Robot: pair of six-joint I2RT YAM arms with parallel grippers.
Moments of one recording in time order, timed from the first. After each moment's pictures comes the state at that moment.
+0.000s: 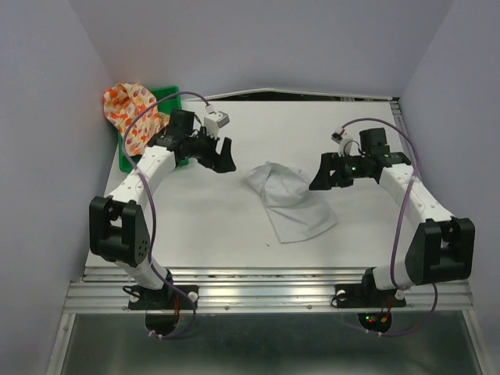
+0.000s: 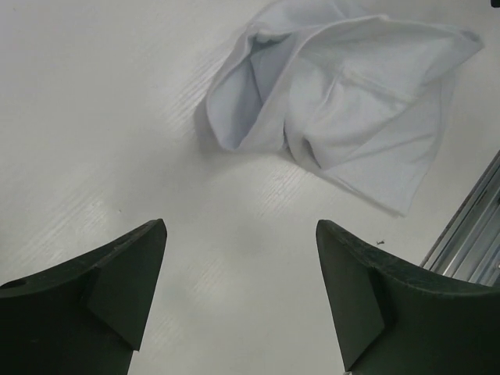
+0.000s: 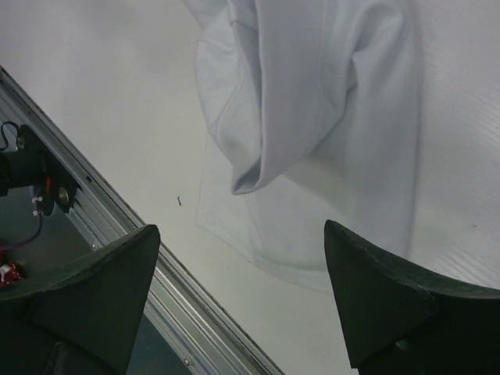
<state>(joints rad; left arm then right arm) -0.26 1.59 1.37 -0.57 0.64 0.16 0.06 1.41 1.09 -0.67 -0.74 -0.01</state>
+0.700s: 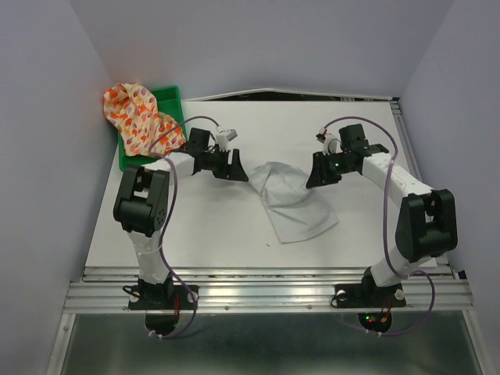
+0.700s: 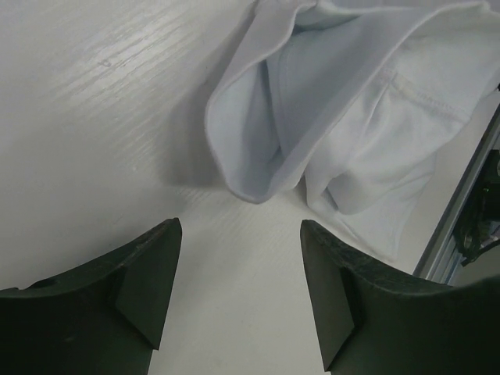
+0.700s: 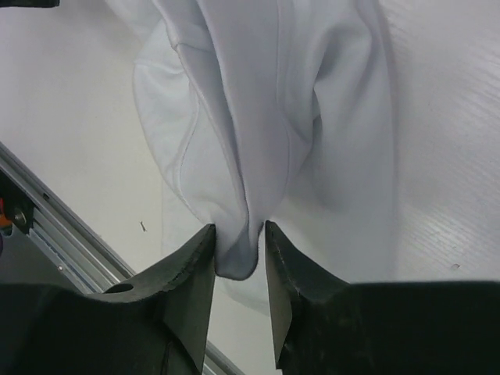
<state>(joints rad) -0.27 1.89 1.19 -0.19 0.76 -0.11 0.19 1.61 1.17 -0.62 -0.60 0.03</state>
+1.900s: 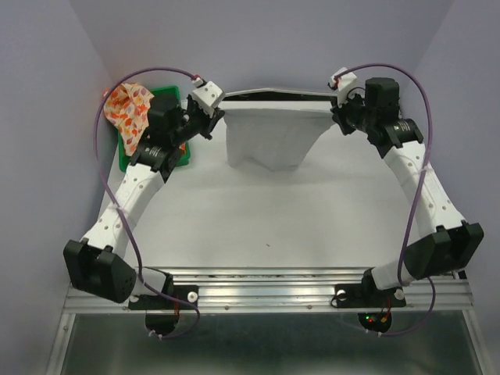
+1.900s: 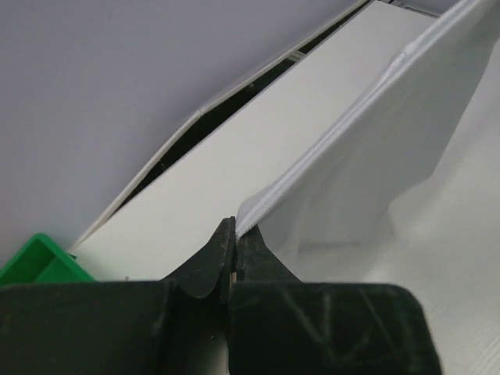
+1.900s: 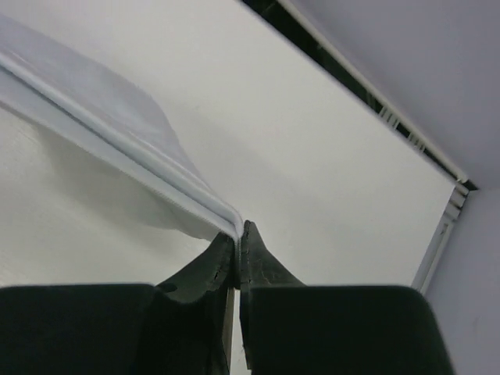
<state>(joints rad) -0.31 1.38 1.35 -0.14 0.39 0.26 0.20 1.50 1.60 -0.61 -0.15 -0.43</state>
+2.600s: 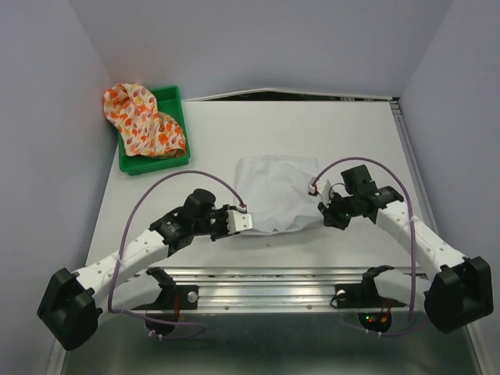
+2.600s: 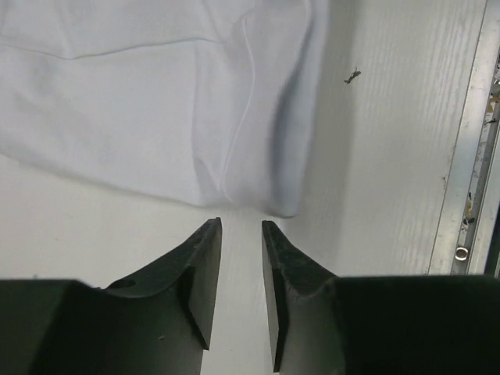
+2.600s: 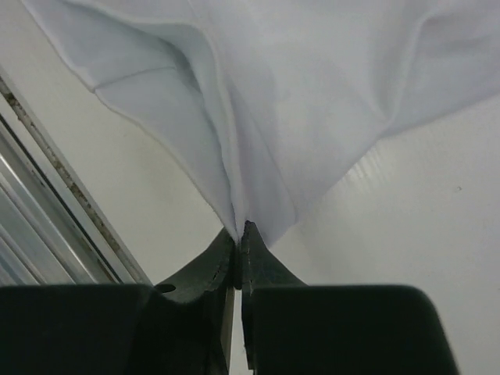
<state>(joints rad) -0.71 0.95 0.53 -0.28 0.34 0.68 0.32 1.13 0.79 -0.77 -0.43 -0.62</state>
